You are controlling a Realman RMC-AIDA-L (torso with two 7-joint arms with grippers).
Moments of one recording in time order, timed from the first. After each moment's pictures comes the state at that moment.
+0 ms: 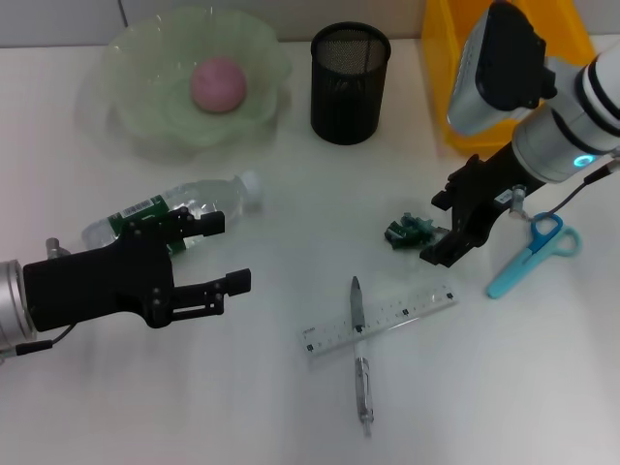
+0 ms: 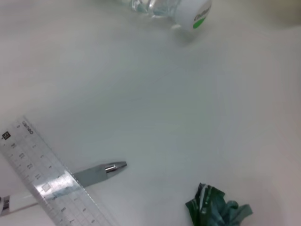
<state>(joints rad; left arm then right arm) -0.38 -1.99 0.99 0.44 1.61 1.61 -1.04 0.85 2.08 -1.21 -0.82 -2.60 -1.36 1.92</state>
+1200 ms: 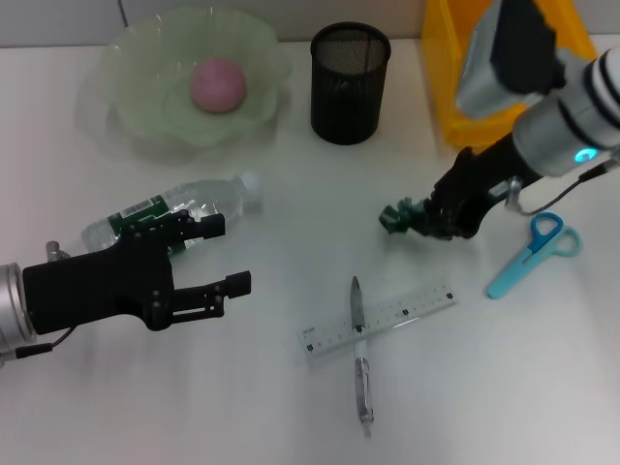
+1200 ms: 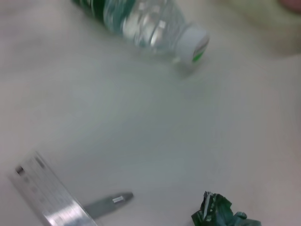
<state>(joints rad) -0.38 -1.99 0.99 0.44 1.61 1.62 -1.05 0.83 2.08 -1.15 -0.86 -2.52 -1.39 1.90</state>
